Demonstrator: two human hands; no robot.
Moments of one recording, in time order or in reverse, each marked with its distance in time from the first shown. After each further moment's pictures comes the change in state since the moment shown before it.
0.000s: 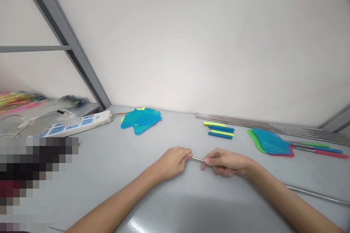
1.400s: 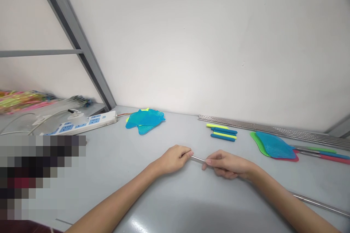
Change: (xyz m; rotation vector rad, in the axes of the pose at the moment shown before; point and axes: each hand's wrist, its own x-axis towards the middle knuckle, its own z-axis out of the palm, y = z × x) left_hand 0.003 -0.011 -0.003 -0.193 -0.033 -0.055; right_hand -0.001 -0.001 0.005 -0.046 0.047 -0.041
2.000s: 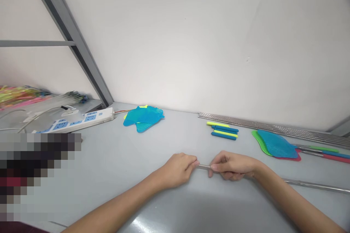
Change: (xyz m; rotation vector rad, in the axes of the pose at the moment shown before) left_hand -0.012 0.016 0.016 0.150 -0.021 0.065; right_hand -0.005 0.001 -0.010 -0.099 -0.102 0.100
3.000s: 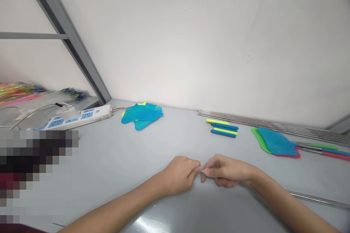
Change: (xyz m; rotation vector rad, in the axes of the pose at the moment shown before) left_hand -0.004 0.017 -0.001 0.077 -0.070 0.011; right_hand 0.004 -0.009 0.028 0.019 0.058 0.022
